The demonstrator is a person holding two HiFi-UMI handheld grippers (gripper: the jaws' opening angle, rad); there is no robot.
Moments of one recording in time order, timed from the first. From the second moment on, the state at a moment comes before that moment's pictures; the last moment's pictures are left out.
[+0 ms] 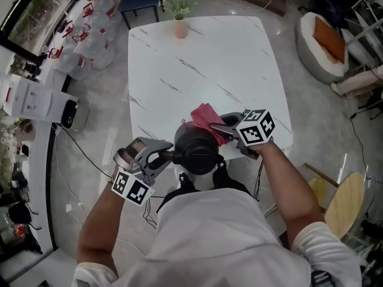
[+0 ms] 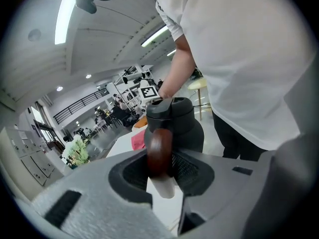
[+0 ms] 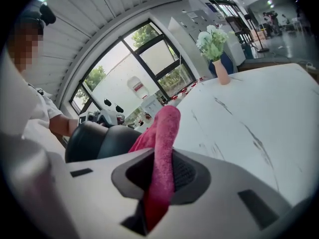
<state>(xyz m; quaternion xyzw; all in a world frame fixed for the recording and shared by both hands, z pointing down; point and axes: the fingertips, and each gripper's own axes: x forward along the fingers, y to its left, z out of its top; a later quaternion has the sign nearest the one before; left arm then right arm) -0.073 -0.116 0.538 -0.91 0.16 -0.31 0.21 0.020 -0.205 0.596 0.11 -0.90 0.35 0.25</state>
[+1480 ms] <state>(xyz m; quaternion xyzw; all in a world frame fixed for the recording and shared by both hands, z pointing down) -0.058 -0.122 0.537 -0.90 0.08 -0.32 0.27 -0.023 -0.145 0.404 -0.19 -0.92 0.16 0.29</state>
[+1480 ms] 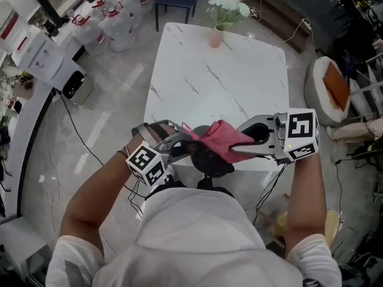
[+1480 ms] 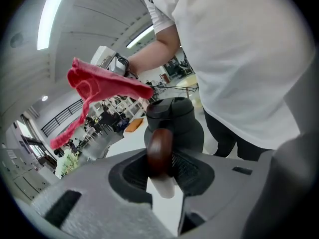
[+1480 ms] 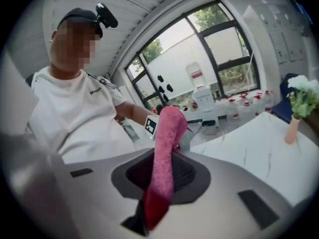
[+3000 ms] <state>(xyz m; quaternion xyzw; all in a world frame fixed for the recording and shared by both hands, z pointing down) -0.047 -0.111 0.531 -0.88 0.07 -0.35 0.30 -0.086 -0.207 0.639 -0.16 -0.80 0.05 0.57</state>
